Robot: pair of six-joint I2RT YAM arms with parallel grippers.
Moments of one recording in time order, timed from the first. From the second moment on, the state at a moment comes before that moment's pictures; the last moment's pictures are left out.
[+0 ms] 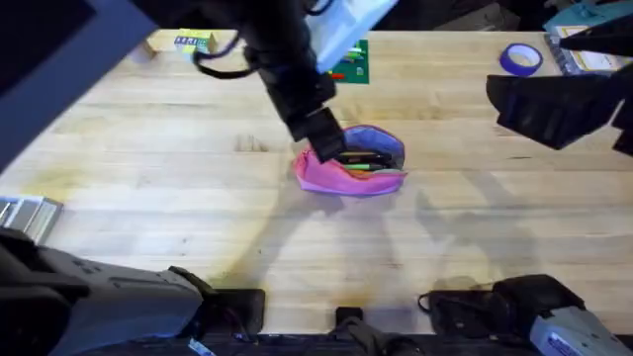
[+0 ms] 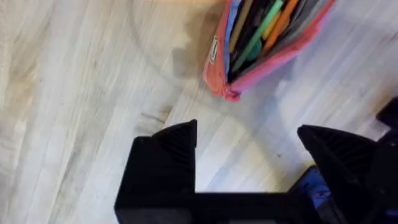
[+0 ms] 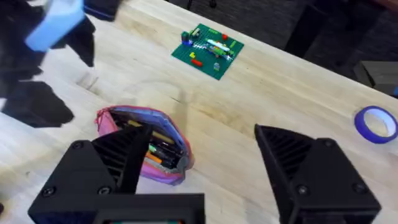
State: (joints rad) left arm -0.54 1.58 1.65 -1.41 0.10 0.53; right arm 0.13 0.74 1.20 -0.92 -0.27 -0.19
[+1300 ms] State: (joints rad) left arm 0.00 0.92 0.95 -1.18 0.50 1.07; right arm 0.13 0.74 1.20 -0.92 -0.27 -0.19
